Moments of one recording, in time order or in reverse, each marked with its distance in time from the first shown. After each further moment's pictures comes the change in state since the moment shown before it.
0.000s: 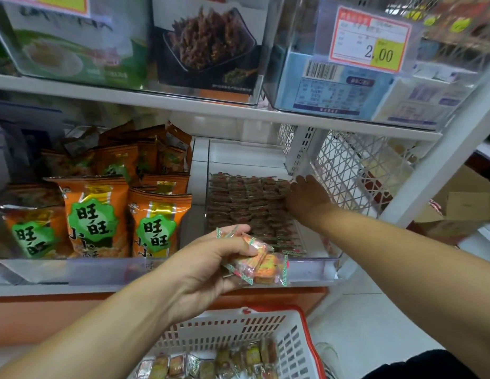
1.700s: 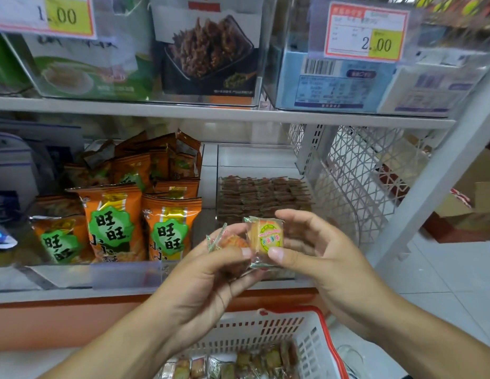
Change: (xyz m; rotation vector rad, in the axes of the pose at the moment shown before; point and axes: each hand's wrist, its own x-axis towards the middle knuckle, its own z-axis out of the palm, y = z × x) left_hand -0.028 -0.009 -0.009 -0.148 -0.088 0.181; right_hand -0.165 -0.060 -0.060 2.377 0.216 -0.020
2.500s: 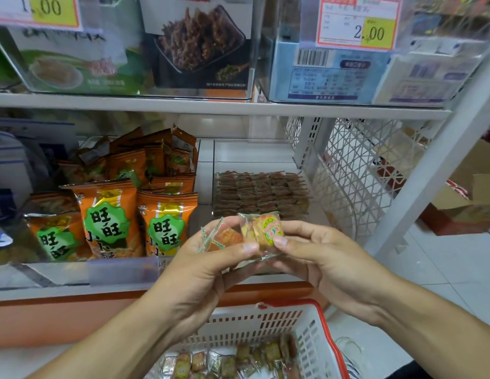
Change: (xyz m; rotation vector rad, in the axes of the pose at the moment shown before) left_hand -0.002 -0.001 0.001 0.103 0.054 0.069; right_hand 0.005 -0.003 -0.009 0.238 -0.111 0.301
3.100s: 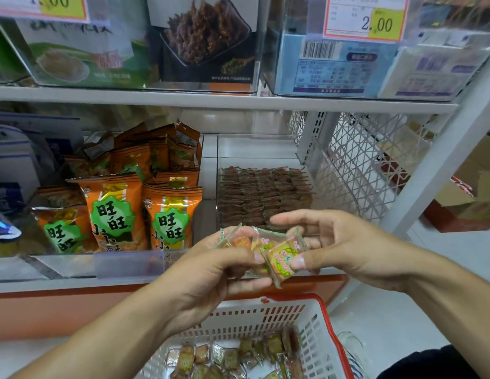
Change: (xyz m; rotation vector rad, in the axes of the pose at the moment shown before) left_hand -0.001 0.001 -0.001 0.149 -0.051 -0.234; right_hand -0.003 -0.026 -0.021 -0.486 -0.166 0.007
